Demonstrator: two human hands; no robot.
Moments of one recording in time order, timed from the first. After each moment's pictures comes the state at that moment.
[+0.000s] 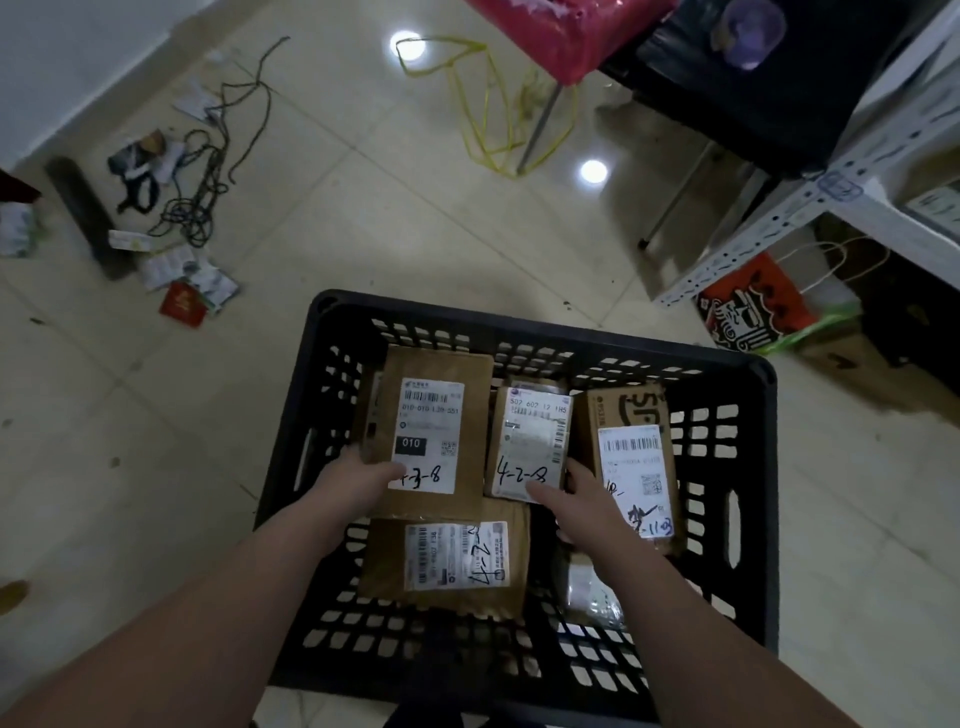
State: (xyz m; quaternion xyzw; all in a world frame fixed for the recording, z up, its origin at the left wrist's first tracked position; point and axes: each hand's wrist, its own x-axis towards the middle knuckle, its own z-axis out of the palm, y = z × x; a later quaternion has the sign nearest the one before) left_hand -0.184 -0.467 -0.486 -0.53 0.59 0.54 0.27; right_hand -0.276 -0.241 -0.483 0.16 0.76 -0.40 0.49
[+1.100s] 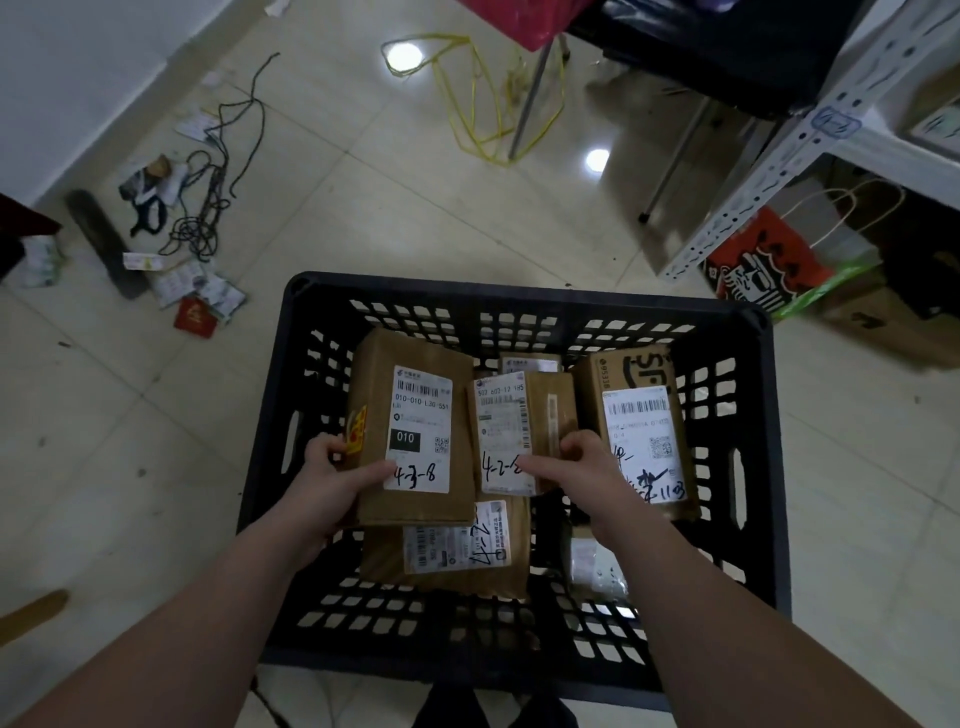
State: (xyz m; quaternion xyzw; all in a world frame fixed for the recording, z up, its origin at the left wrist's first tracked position) left_hand -0.156 -0.453 -0.482 -0.55 0.55 0.60 0.19; right_hand -0.276 -0.217 -0.515 0.18 0.73 -0.46 0.47
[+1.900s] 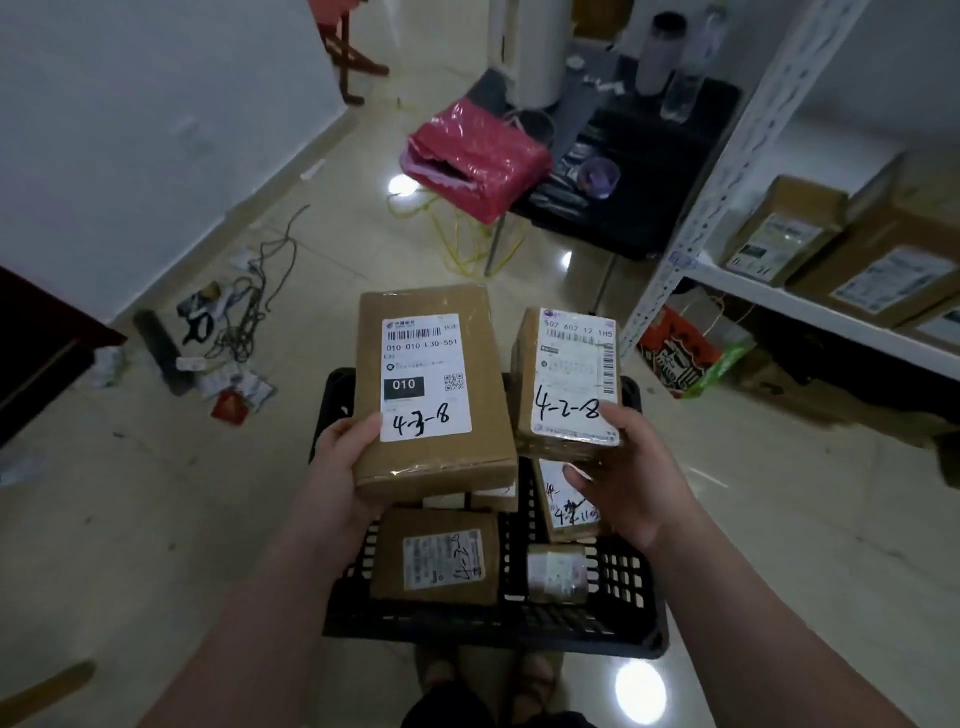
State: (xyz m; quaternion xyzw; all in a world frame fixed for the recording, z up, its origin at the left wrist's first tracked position) left_hand -0.175 -0.390 -0.285 -0.45 0.45 0.77 -0.02; right_hand -0.290 -0.150 -0.297 0.22 0.50 -0.75 0.38
